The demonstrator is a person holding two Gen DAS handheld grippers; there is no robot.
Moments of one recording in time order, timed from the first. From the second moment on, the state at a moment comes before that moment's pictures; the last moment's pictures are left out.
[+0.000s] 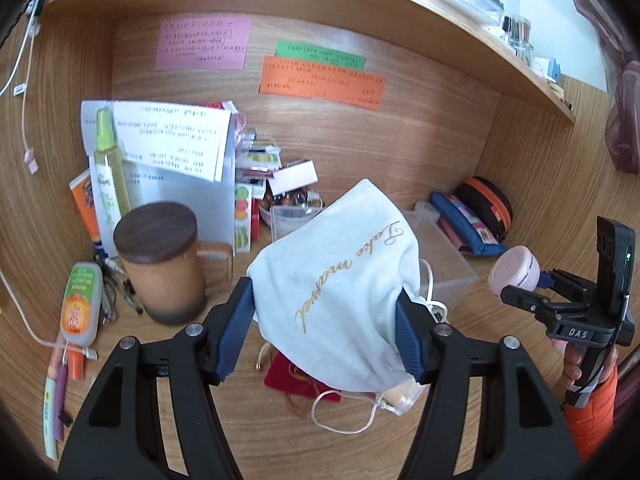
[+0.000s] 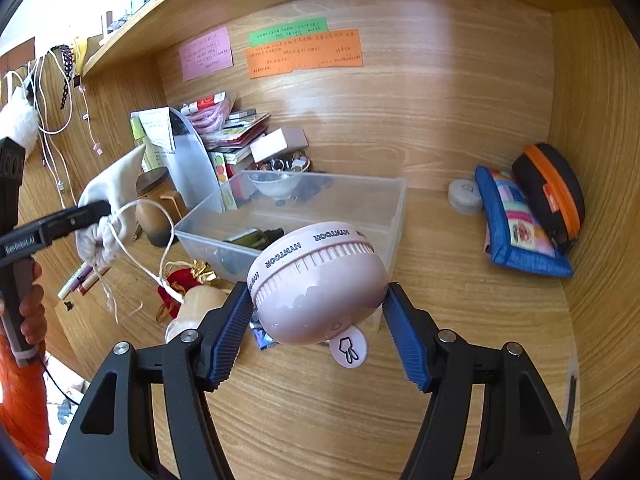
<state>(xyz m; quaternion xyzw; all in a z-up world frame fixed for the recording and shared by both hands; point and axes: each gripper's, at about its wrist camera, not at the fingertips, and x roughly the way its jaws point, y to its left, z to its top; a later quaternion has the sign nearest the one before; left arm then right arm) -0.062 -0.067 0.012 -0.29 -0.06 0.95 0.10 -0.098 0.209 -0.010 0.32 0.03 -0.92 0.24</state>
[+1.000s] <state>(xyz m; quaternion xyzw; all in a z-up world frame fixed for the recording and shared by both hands) -0.153 -0.072 0.029 -0.29 -0.05 0.95 0.10 -0.175 0.161 0.011 0.30 0.08 -0.91 0.26</state>
